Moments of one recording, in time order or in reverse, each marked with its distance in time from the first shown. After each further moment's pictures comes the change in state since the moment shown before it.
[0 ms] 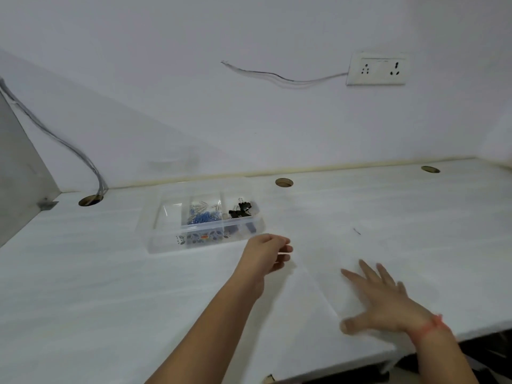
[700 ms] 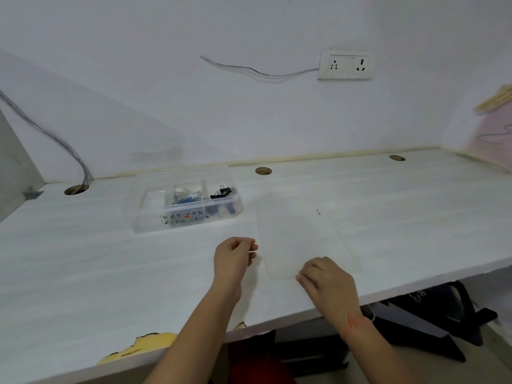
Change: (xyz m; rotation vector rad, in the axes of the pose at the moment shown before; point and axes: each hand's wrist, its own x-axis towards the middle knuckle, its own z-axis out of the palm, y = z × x) left_hand -0.043 -0.053 0.008 -0.047 0.270 0.097; right_hand -0.032 -0.012 0.069 0.054 0.821 -0.389
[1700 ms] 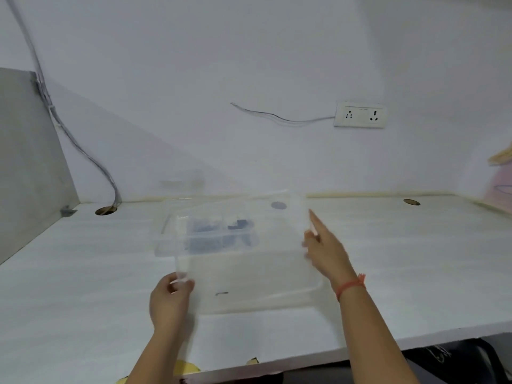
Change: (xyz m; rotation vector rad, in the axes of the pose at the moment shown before) left_hand 0.013 -0.013 -0.120 0.104 0.429 0.177; right_hand 0.111 -0.059 -0.063 0.538 -0.110 0.461
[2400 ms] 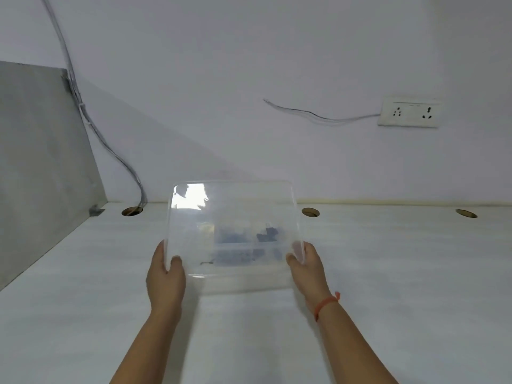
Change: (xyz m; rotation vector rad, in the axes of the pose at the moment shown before) left_hand 0.079 0.036 -0.020 -0.024 0.148 0.114; right_hand 0.041 -0.011 0.118 0.414 -0.107 0.084
